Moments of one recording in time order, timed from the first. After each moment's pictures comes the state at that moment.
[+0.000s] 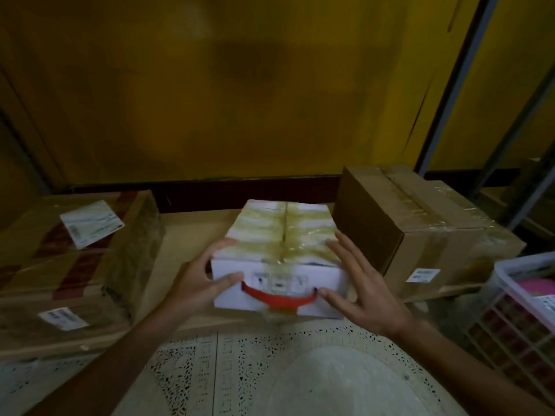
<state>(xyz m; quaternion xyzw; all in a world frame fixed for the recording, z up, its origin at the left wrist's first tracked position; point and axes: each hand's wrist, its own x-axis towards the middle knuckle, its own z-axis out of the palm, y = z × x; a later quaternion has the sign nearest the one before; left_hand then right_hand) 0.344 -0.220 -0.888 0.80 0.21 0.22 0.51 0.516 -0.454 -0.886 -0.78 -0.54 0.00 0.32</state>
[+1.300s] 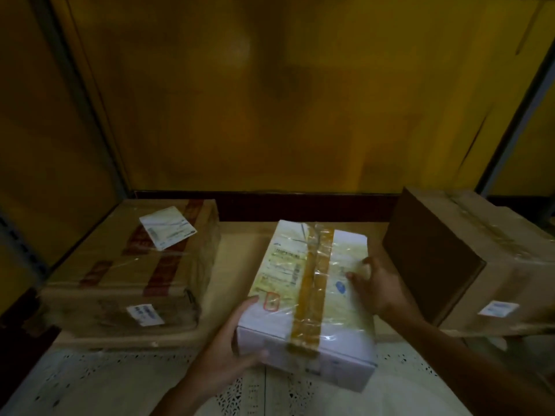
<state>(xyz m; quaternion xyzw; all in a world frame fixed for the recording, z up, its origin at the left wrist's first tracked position) 0.261 -0.202 -0.959 0.76 0.20 0.15 0.60 0.498 -0.352 -0.890 -0.88 -0.24 0.14 0.39</state>
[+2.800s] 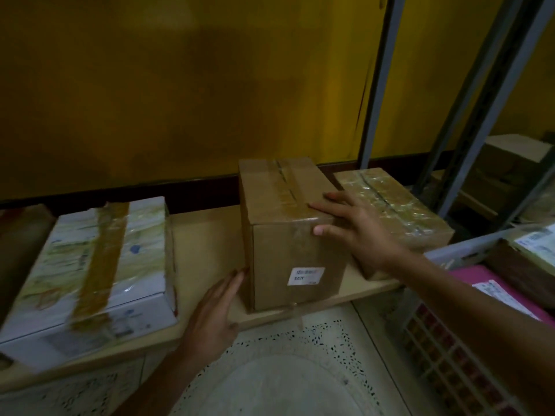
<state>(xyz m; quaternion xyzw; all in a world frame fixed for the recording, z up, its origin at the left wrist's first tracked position) 0.459 -0.338 -0.954 0.94 0.18 0.08 0.28 0.657 -0.523 -0.828 -0.83 -0.44 0.04 0.34</state>
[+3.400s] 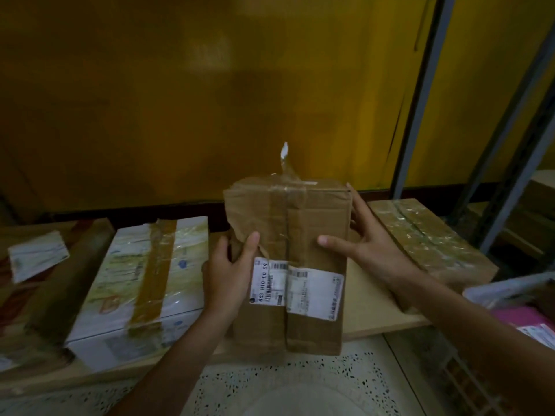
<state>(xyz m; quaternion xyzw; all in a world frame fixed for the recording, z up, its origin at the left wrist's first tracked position) 0.474 -0.327 -0.845 0.70 0.33 0.41 0.49 0.609 -0.483 -0.798 -0.70 -0.41 0.17 0.57</state>
